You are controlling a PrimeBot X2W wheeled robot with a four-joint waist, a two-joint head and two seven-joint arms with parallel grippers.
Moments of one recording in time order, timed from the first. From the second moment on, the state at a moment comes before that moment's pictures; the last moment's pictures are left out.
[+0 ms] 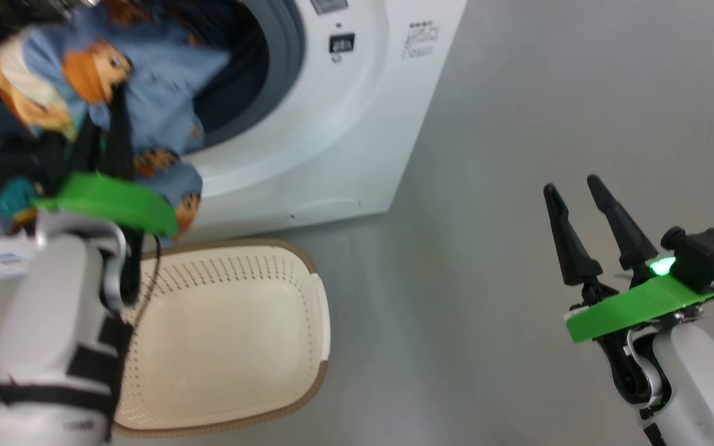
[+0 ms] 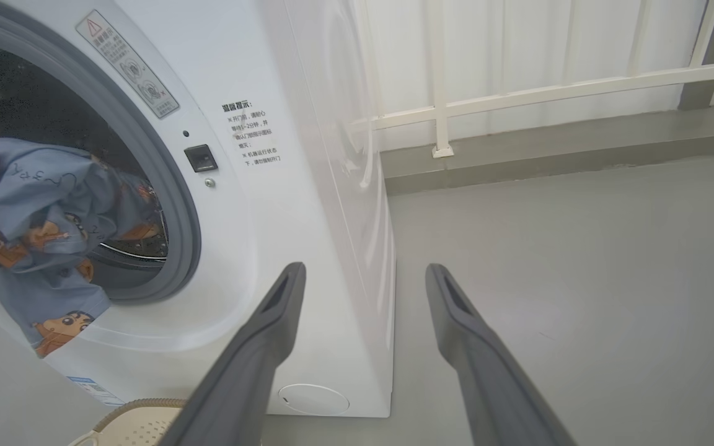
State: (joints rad) left arm -0.76 0.20 -0.23 0.59 -0.39 0.00 -0.23; right arm -0.33 -0.25 0.26 0.24 0.56 0.12 -0.25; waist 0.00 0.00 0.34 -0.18
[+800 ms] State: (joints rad) left arm -1.33 0.27 -0.16 0.73 -0.25 0.02 -0.26; right arm -0.43 -0.19 0.26 0.21 0.57 0.12 -0.25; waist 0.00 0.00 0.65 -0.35
